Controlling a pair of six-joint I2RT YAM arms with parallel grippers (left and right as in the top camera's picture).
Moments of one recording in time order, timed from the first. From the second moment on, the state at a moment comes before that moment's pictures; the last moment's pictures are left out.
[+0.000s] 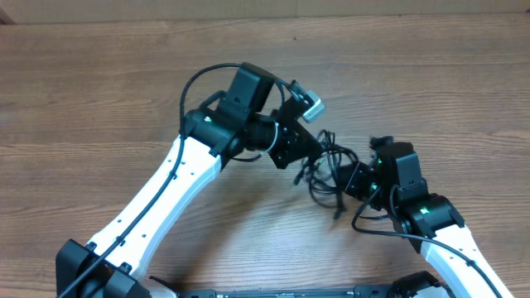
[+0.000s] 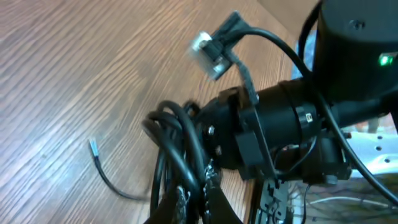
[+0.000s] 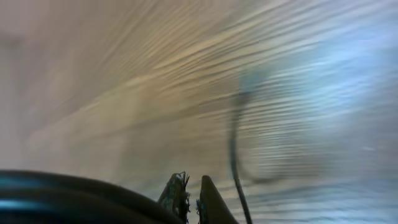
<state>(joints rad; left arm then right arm) -0.53 1.58 1.39 -0.71 0.78 0.08 0.30 1.03 0.62 -0.50 -0.23 0.80</state>
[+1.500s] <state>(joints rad) -0.46 1.54 1.42 -0.68 0.48 0.21 0.24 1.06 0.73 -0.37 -0.76 0.36</state>
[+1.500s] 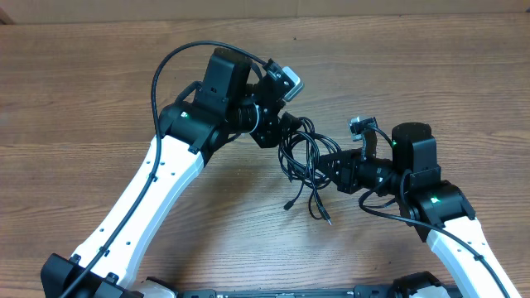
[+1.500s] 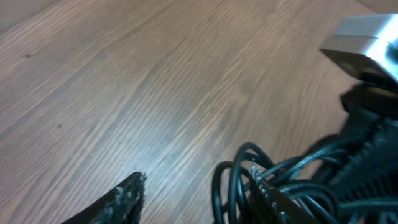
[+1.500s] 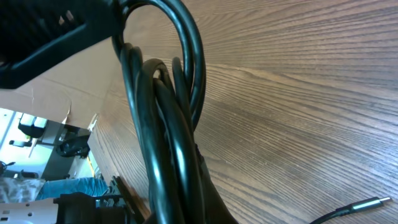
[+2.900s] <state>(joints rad) -0.51 1.62 1.43 -0.66 0.19 0.01 0.28 1.06 0.73 -0.43 -1.05 0.06</state>
